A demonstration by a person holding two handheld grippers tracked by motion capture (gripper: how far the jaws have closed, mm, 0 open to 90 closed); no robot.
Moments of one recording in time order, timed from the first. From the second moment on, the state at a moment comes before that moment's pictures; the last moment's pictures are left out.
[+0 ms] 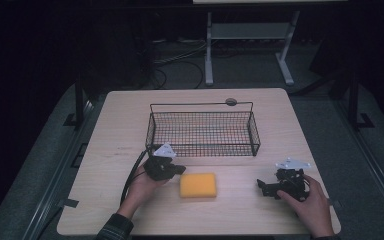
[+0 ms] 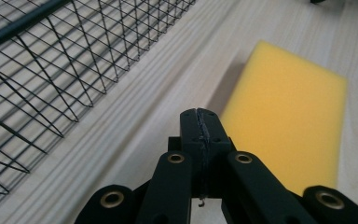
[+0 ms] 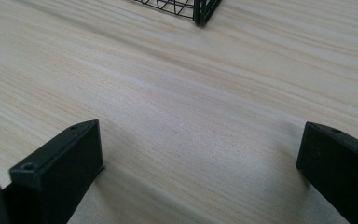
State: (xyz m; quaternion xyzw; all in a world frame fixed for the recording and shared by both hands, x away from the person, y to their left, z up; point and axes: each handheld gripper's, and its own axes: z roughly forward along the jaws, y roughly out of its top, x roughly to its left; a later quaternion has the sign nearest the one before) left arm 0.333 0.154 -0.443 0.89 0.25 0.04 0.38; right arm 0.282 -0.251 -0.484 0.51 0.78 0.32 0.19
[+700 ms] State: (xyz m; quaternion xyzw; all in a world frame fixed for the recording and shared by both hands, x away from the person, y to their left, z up) left arm 0.316 0.157 -0.442 0.89 0.27 0.04 0.37; right arm 0.282 -0.251 -0.484 0.51 0.78 0.32 0.19
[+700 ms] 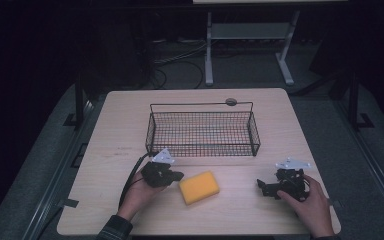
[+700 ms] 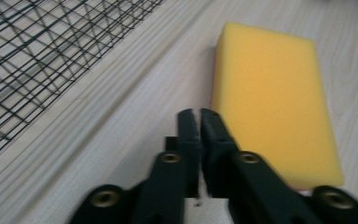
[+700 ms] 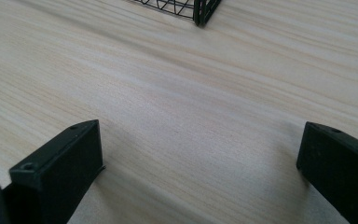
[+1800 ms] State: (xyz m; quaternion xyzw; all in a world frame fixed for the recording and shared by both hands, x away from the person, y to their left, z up) left arm 0.305 0.122 -0.412 0.92 0.25 0.05 0.30; right arm 0.282 -0.251 -0.484 0.51 0.78 0.32 0.19
